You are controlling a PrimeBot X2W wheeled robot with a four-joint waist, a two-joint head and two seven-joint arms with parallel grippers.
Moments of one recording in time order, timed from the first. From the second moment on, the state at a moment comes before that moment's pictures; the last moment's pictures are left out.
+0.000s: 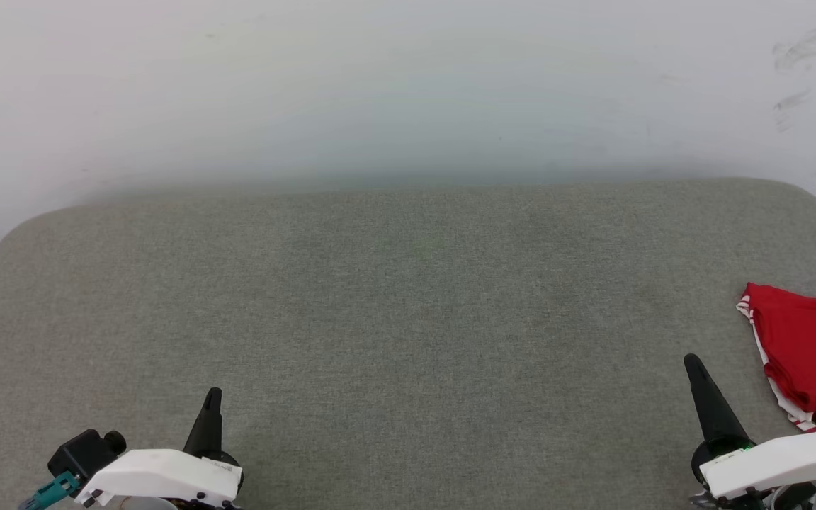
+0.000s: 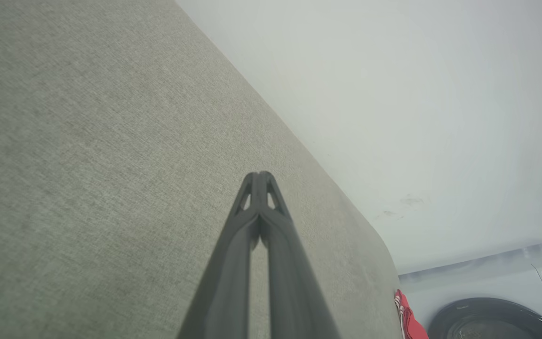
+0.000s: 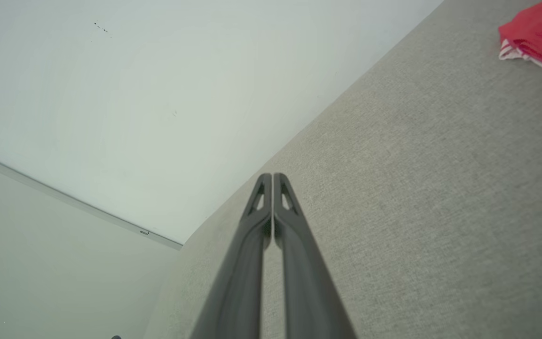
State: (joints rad) left arm -0.01 0.16 -0.09 0.21 -1.06 0.04 -0.07; right arm 0.02 -0.06 -0.06 0.12 0.92 0.13 0.06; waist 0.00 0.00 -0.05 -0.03
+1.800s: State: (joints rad) left arm -0.08 0.08 0.06 0.24 -1.48 -0.09 0.07; right arm -0.07 -0.06 -0.10 0.21 1.45 0.13 0.10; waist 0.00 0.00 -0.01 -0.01
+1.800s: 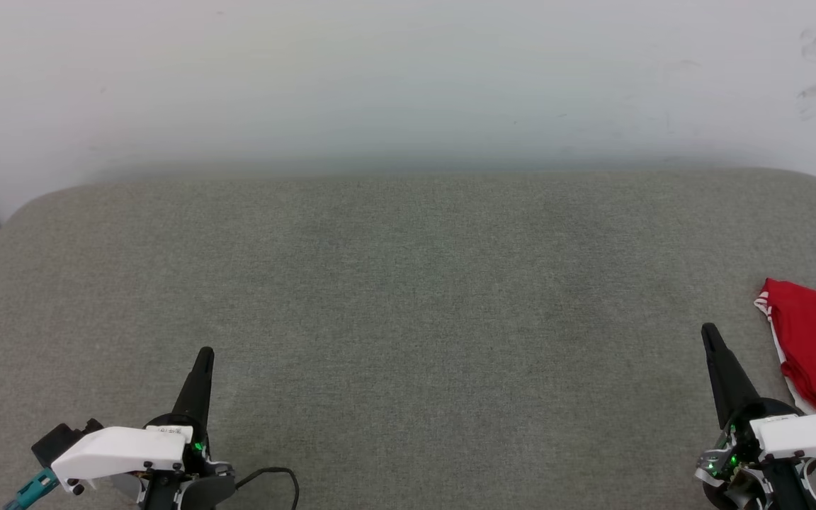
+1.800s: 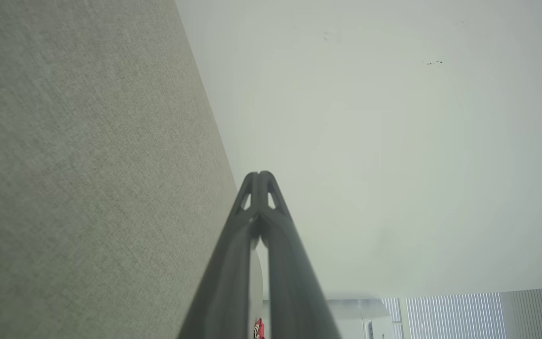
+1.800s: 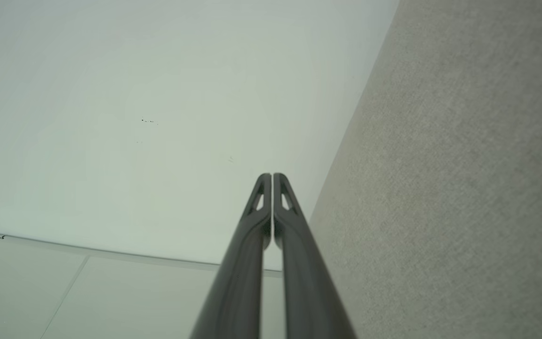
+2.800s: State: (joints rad) left arm -0.10 0.05 0.11 0.25 -1.61 -0.13 0.11; right arm -0.10 -0.05 -0.11 0.25 1.61 0.13 0.11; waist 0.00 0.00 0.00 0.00
